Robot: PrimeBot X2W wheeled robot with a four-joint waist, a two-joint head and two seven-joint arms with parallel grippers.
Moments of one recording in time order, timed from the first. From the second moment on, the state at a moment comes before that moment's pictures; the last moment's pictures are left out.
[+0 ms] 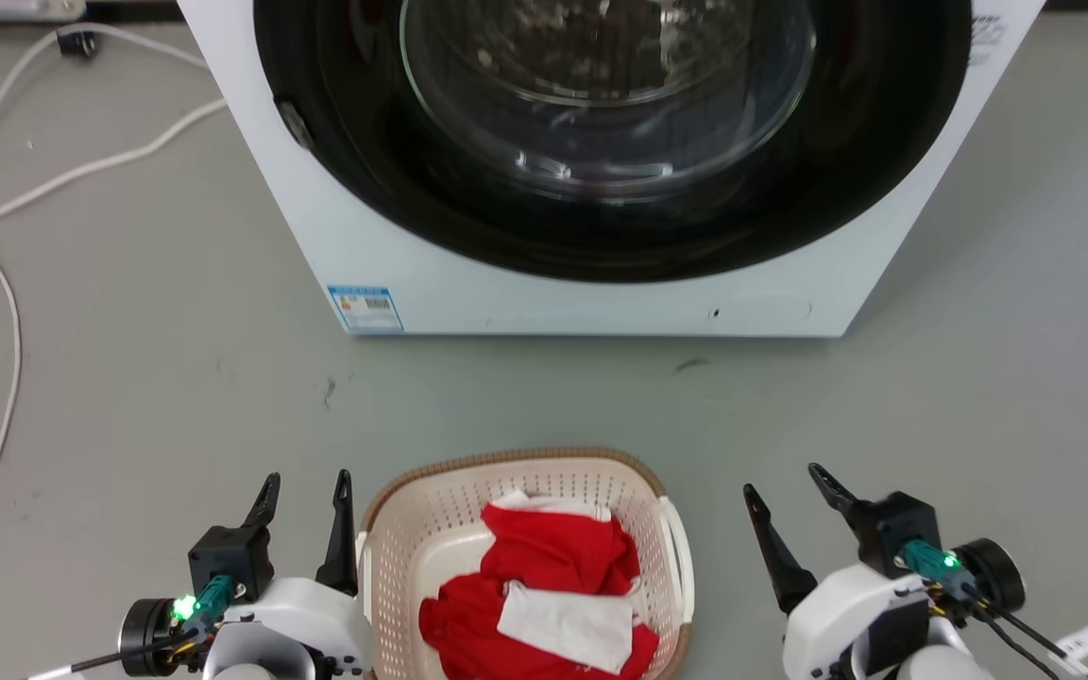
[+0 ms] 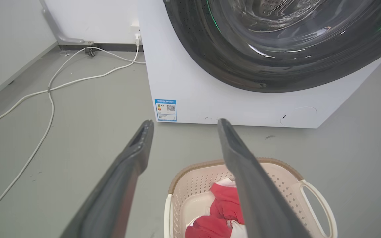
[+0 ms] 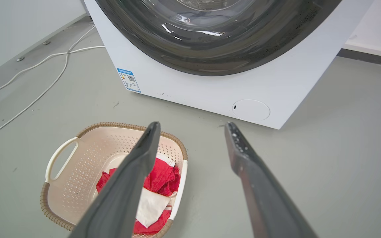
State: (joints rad) left arm -0.13 0.06 0.01 0.41 -0.10 -0.06 -0.26; right arm -0.09 -0.05 0.15 0.28 0.01 0.13 -0.07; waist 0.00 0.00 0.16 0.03
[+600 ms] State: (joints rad) left arm -0.36 0.11 0.06 0.83 -0.15 -0.09 -0.26; right arm -0.40 -0.05 0.32 0.71 0.10 0.13 -0.02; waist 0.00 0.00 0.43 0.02
